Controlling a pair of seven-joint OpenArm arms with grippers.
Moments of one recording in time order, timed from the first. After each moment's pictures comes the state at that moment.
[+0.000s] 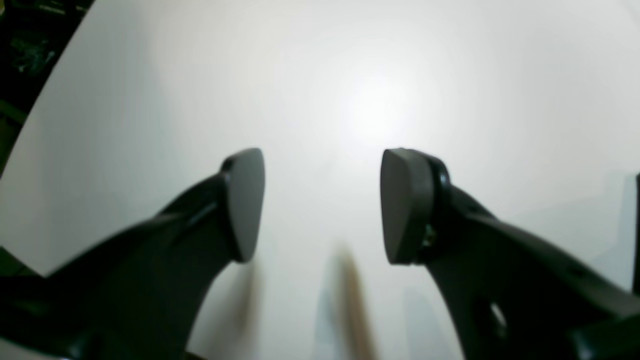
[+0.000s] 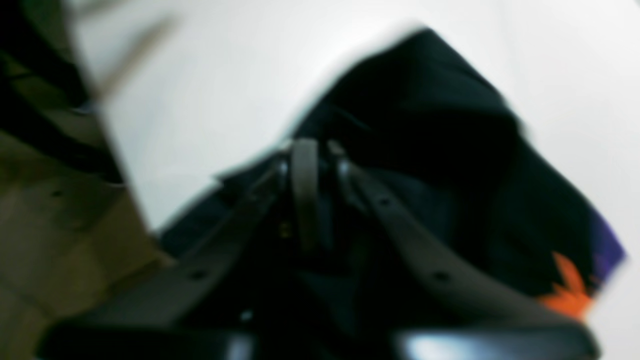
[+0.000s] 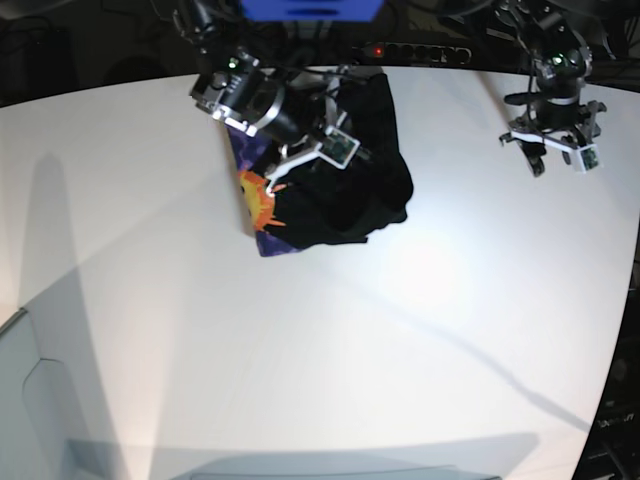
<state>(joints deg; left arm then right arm) 24.9 0.6 -41.4 112.6 -12.9 -15.7 38.8 -20.0 -1.6 -20.9 115.3 -8.6 39.9 -36.1</state>
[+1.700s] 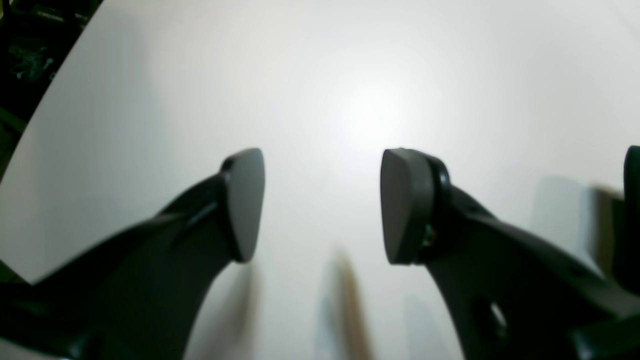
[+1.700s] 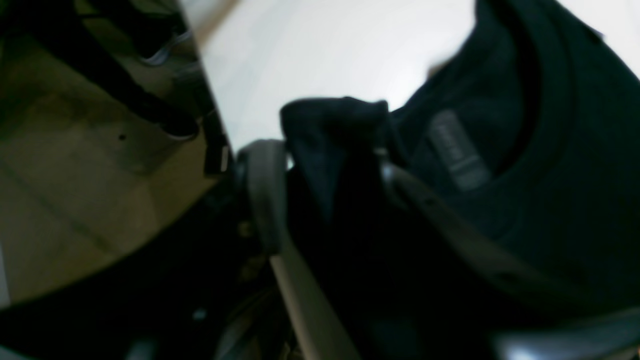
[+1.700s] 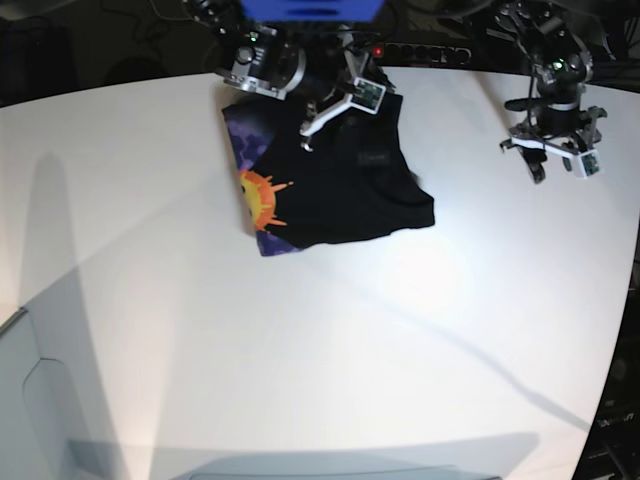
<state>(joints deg) 23.6 0.6 -41.4 112.5 -12.9 -15.7 38.8 -23.3 2.9 -32.8 111.5 -8.5 39.9 -36.0</state>
